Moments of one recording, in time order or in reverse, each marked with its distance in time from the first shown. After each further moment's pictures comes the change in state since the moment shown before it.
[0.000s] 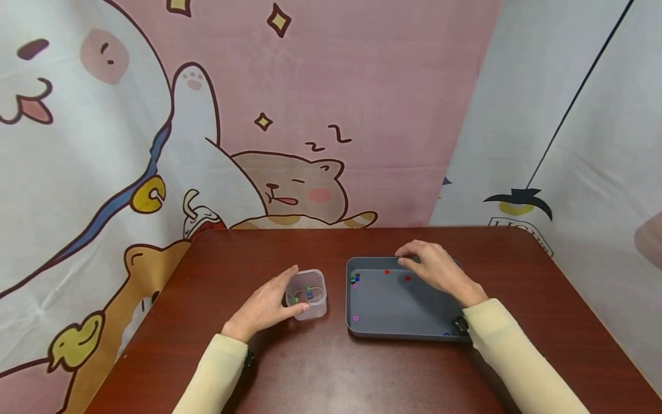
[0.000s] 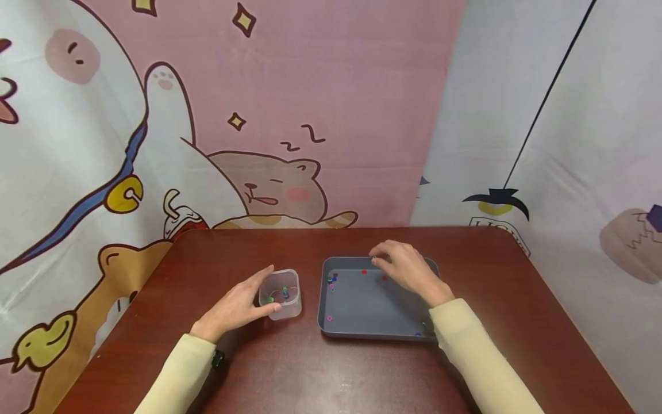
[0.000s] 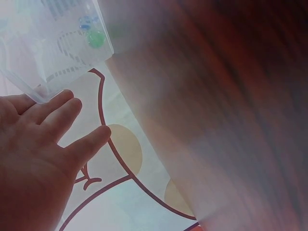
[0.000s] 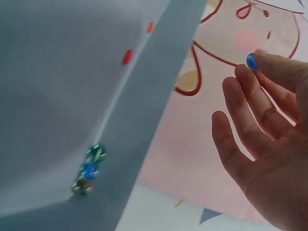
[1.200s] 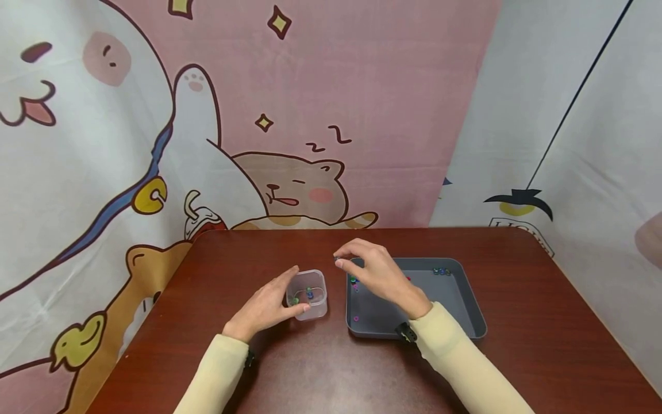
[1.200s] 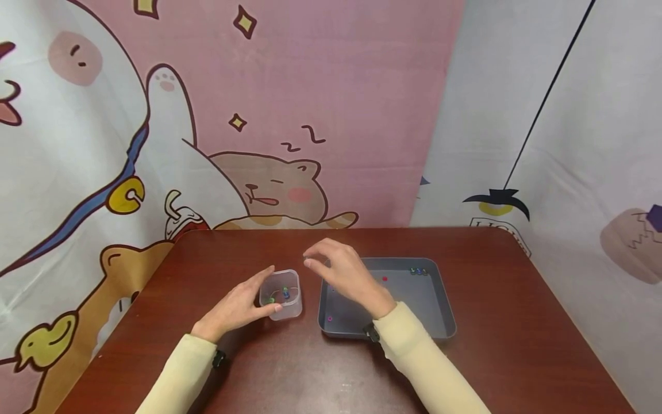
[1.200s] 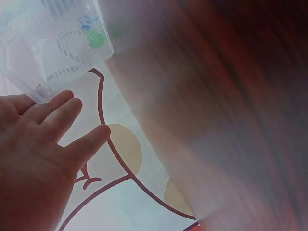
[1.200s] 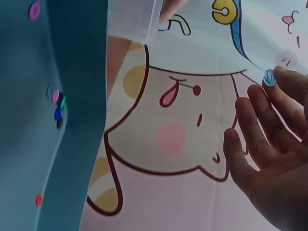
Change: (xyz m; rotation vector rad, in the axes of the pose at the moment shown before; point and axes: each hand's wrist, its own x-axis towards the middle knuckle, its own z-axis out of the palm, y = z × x) left_hand 0.001 0.002 0.000 -0.024 0.000 -0.016; right_hand 0.032 -0.120 0.033 0.291 0.113 -0.188
